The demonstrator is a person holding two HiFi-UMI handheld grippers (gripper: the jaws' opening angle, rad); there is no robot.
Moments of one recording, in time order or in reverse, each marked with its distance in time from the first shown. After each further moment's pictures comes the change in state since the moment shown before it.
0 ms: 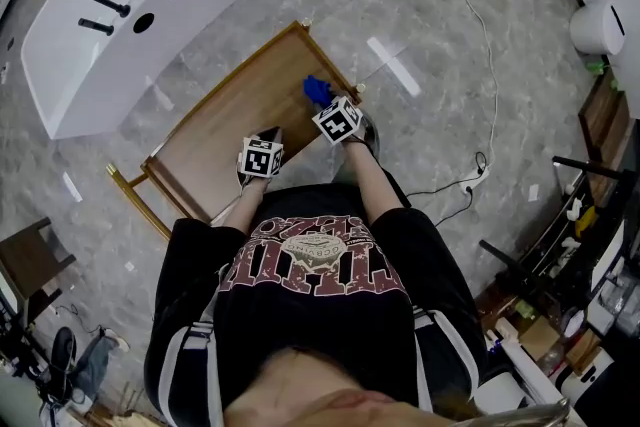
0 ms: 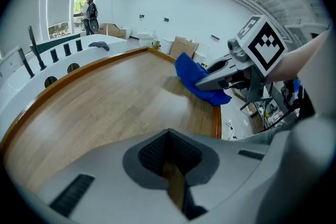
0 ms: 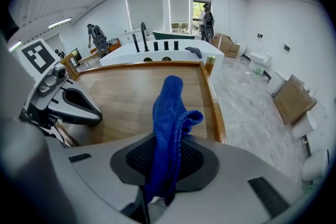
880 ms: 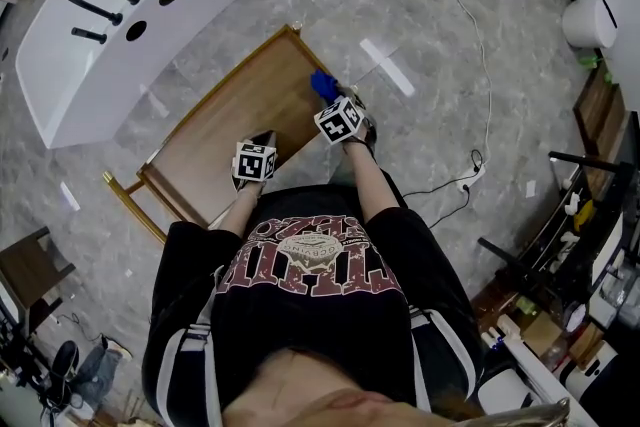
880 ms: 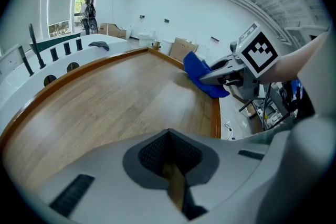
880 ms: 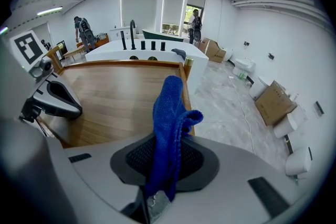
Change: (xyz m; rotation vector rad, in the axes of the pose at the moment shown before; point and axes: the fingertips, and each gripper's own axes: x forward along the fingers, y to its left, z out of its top) left arm -0.001 -0.006 0.000 -0.007 -0.012 -0.011; right arm -0.016 -0.044 -0.016 0.006 0.000 -0.178
